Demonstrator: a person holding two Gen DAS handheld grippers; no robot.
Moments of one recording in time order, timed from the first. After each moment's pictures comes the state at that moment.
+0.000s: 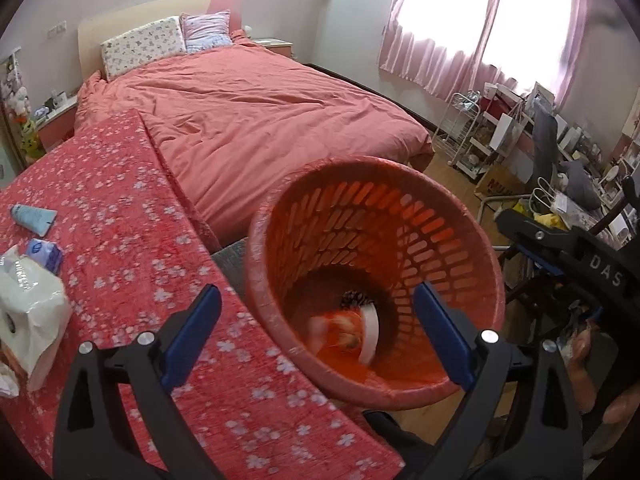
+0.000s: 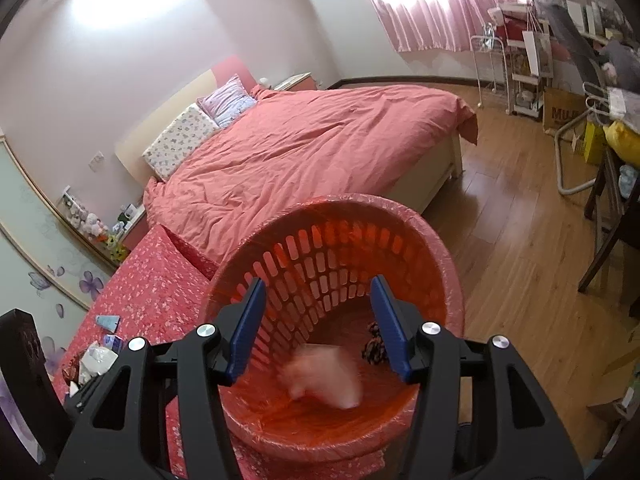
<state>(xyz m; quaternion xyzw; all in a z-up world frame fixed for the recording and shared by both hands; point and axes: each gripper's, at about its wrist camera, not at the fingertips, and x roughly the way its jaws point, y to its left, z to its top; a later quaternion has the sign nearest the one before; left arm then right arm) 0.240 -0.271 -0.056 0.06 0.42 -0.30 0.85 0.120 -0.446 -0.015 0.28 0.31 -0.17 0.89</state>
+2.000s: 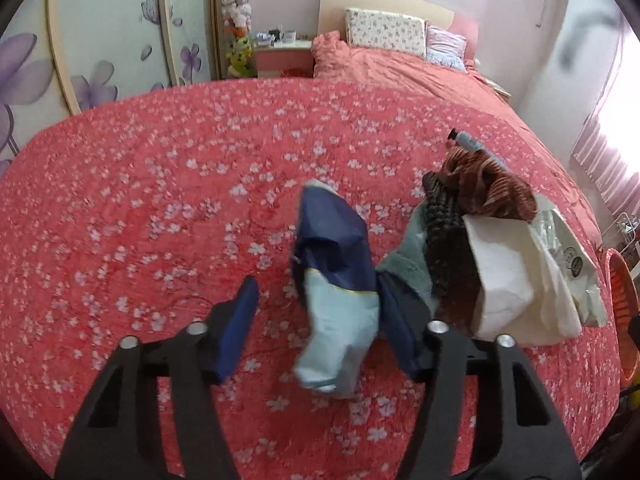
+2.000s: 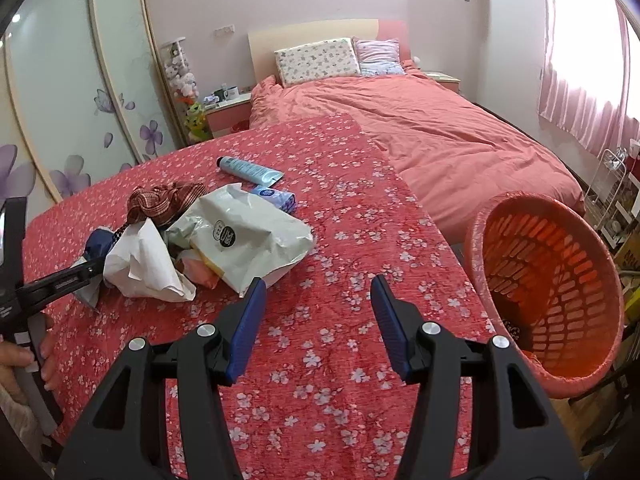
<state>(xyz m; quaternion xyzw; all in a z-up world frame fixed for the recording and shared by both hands) 0.273 0.151 -0.072 -0.06 0.44 0.03 0.89 0.173 -0.181 -0.011 0.05 0.37 0.01 0.93</state>
